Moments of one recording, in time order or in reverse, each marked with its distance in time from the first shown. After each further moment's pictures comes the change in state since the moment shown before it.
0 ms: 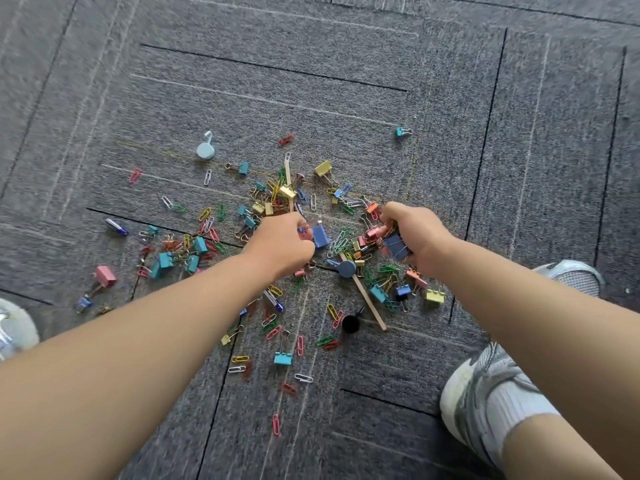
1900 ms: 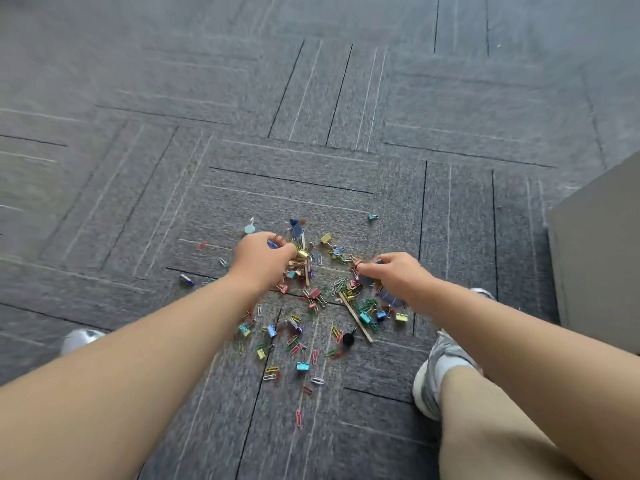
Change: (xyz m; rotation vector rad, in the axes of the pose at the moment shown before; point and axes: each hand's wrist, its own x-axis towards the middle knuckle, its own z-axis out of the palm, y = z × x) left_hand -0.158 0.056 -0.139 -0.455 0.302 -0.040; right_hand -0.198 -0.053 -0.003 -0.322 -0.005 -0.232
